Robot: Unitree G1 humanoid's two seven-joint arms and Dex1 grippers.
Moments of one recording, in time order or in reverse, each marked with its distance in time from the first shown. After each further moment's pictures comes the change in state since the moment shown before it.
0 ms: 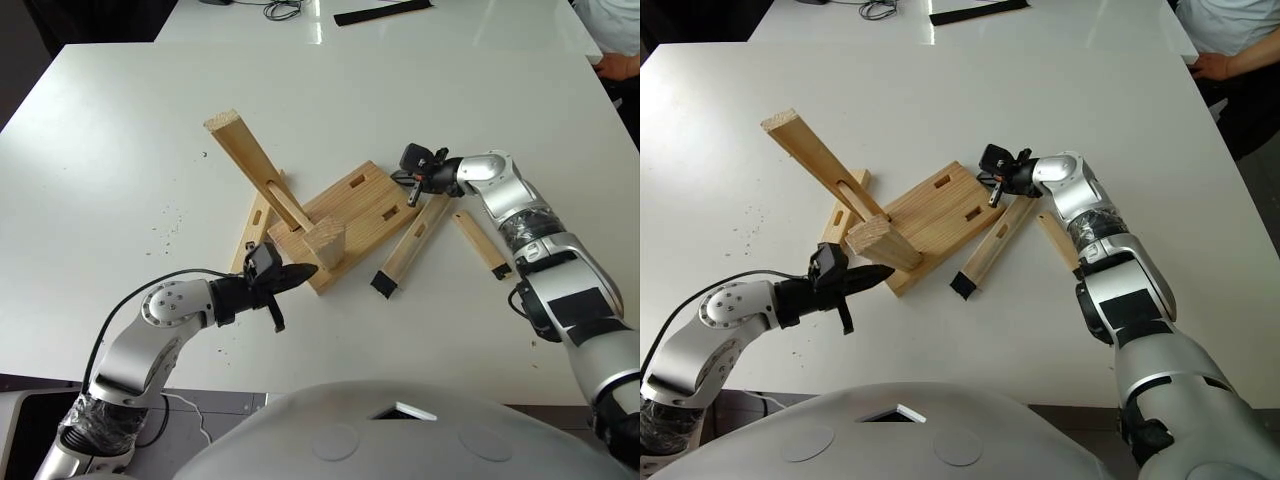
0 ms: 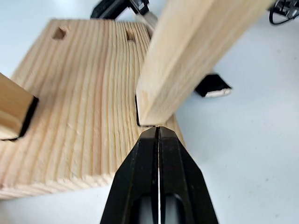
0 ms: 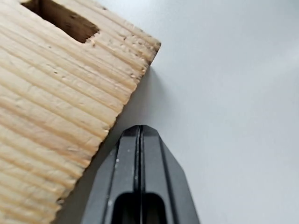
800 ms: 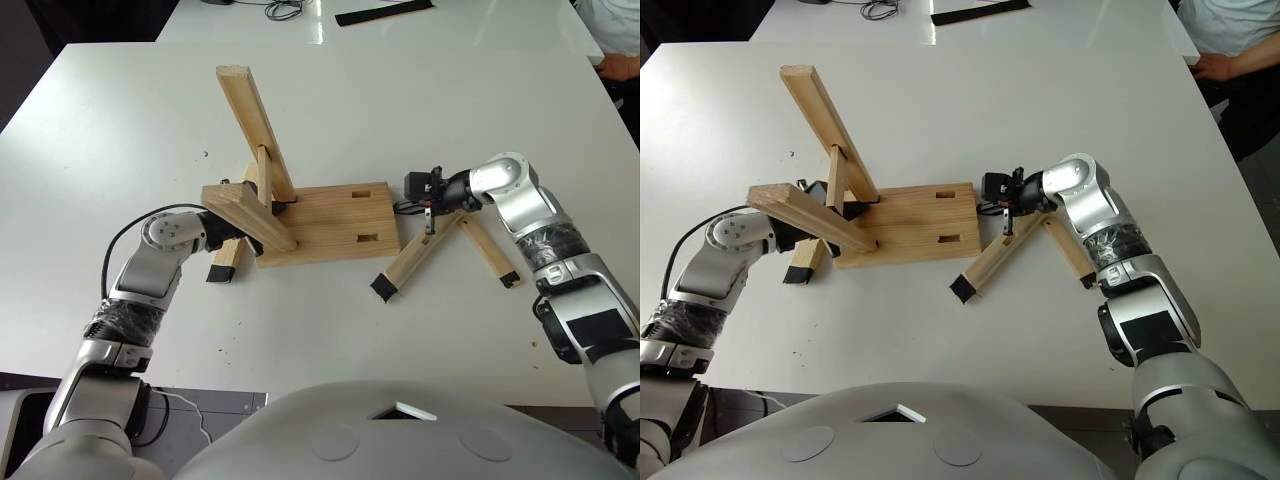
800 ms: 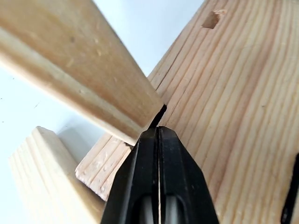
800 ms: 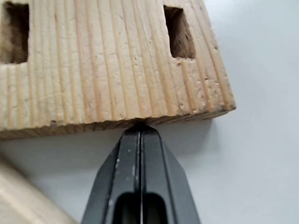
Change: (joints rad) left arm -0.470 -0.031 -0.033 0.612 0.177 -0.268 -0.026; right arm 0.198 -0.117 -0.006 -0.450 0.010 0.112 0.396
